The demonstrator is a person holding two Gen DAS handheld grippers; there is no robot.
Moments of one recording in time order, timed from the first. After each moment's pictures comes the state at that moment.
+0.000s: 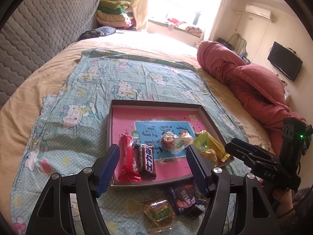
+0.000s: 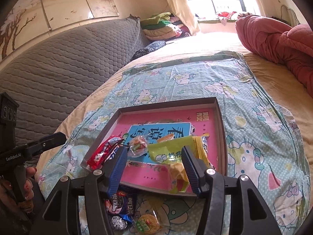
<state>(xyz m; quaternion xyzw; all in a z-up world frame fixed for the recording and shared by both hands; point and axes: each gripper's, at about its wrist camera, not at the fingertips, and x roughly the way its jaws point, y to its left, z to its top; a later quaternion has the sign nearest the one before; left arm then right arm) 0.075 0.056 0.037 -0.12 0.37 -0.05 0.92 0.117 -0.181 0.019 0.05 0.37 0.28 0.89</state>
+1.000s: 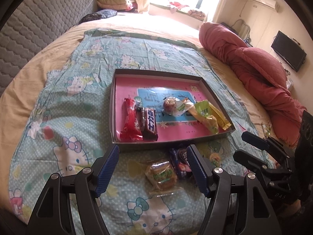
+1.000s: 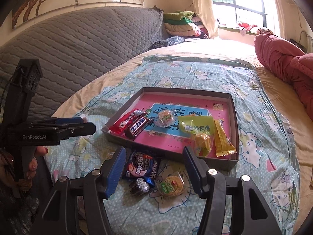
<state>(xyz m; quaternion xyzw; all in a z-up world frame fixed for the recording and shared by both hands) 0.037 0.049 0.013 -0.12 0.44 -0.05 0.89 0.039 -0.155 0.027 -0.05 0.37 0.31 0.88</state>
